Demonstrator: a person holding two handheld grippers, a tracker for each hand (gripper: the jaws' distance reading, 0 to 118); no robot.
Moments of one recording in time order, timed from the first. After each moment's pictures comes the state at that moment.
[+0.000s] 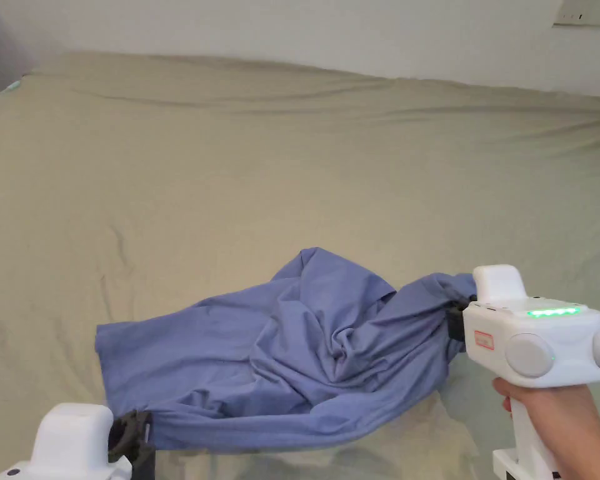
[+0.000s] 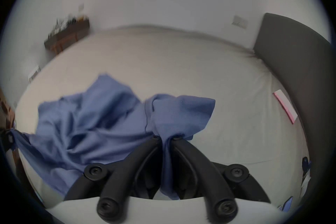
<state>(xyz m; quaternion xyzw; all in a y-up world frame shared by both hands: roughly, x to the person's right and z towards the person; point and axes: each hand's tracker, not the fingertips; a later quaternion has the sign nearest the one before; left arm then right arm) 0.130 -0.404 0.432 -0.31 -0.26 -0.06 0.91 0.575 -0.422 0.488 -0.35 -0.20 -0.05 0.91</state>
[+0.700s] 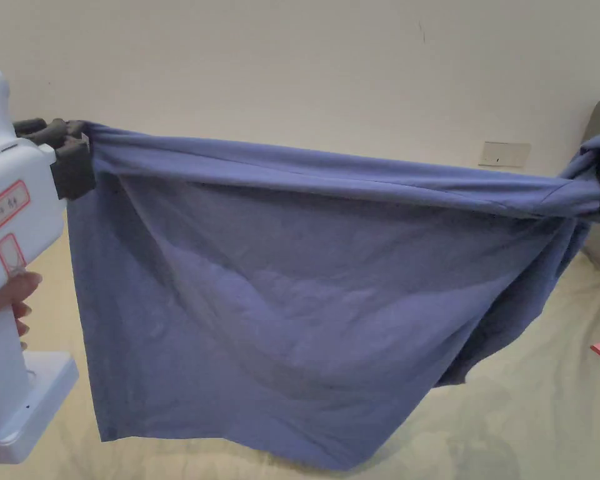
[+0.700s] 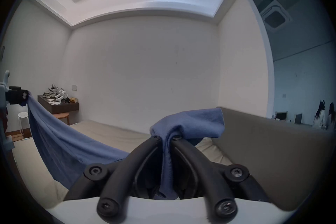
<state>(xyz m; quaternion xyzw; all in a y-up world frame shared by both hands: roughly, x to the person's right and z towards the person) 0.119 -0.091 0.394 0.02 -0.28 0.02 0.96 0.503 -0.097 0.645 0.01 -0.31 0.08 0.95</state>
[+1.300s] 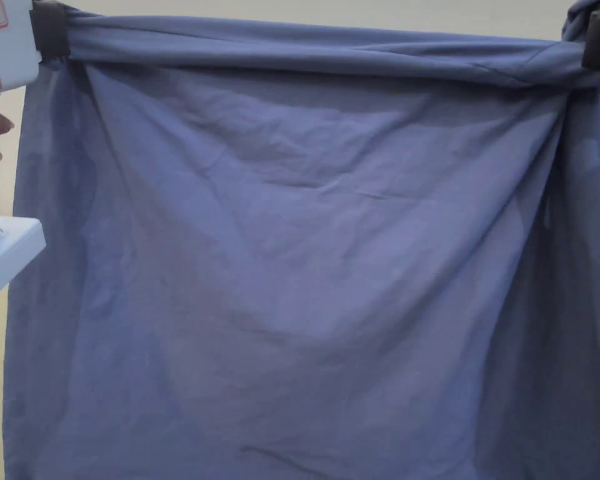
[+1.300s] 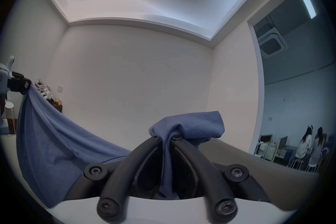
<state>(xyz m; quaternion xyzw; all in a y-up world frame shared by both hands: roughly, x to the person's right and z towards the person) 0.186 0.016 0.320 0.04 -0.30 0.00 0.95 0.532 0.012 0.598 0.04 -0.36 0.15 0.92</state>
